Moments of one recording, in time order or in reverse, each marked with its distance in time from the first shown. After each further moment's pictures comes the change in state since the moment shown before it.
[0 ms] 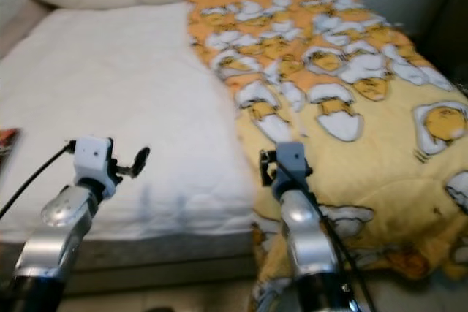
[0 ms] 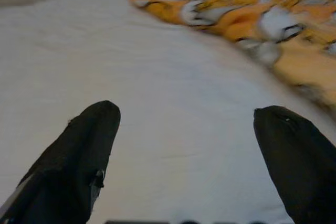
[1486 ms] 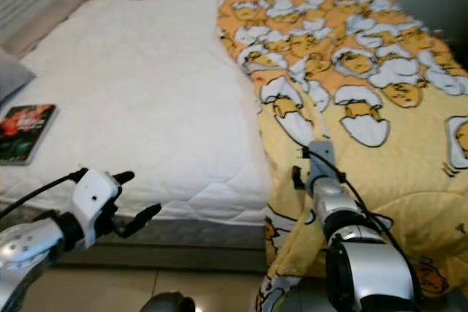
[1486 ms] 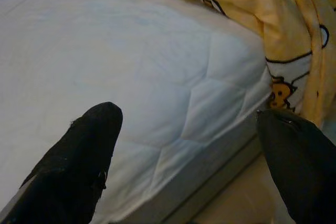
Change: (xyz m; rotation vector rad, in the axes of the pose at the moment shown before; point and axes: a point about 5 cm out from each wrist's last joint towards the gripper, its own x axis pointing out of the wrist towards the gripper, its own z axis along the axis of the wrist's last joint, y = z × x) left arm -0.086 -0.007 0.019 0.284 0.184 -0.435; right arm 0.050 -0.056 -0.021 0.023 0.371 -0.096
